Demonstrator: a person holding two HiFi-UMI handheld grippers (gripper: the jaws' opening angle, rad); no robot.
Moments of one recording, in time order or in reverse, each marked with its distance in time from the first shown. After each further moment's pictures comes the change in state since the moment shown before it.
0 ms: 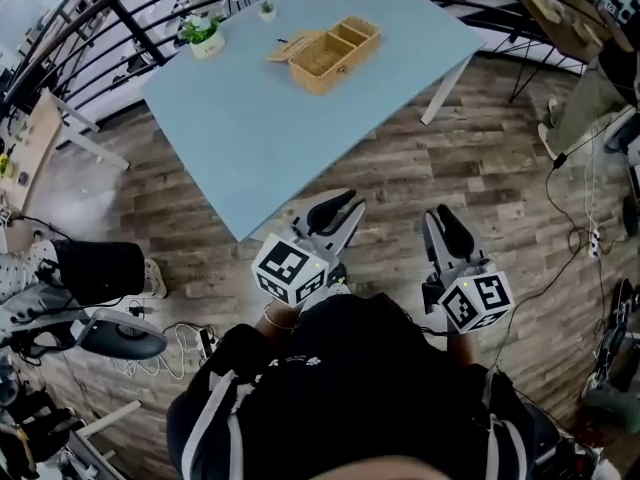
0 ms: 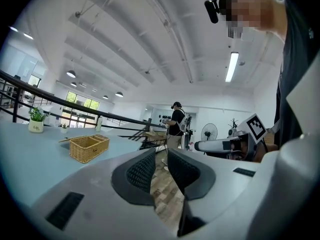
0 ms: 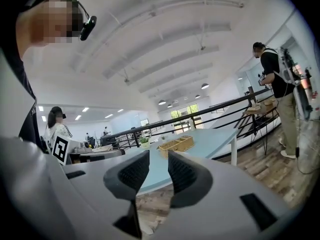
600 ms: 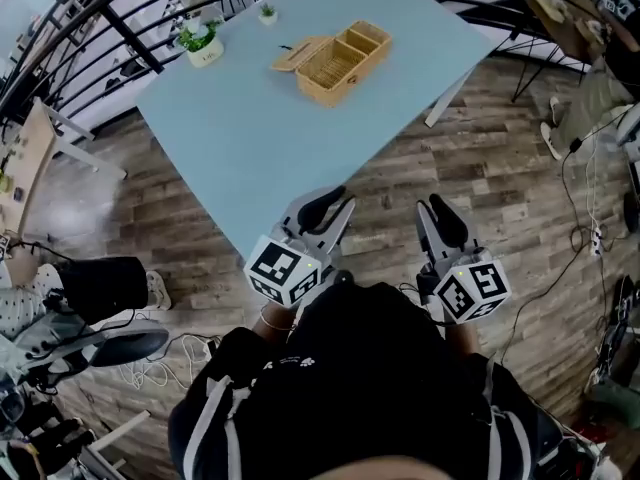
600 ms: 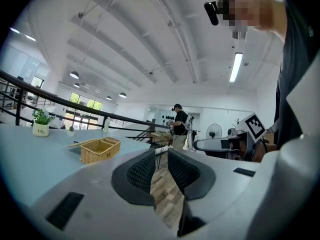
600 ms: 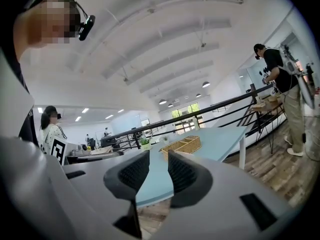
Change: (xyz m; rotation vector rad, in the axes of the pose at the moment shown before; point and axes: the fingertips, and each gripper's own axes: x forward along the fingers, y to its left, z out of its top) left arm -0.004 0.083 0.017 -0.003 0.000 0.028; right arm 0.087 0.016 0.013 0.021 0.004 0.010
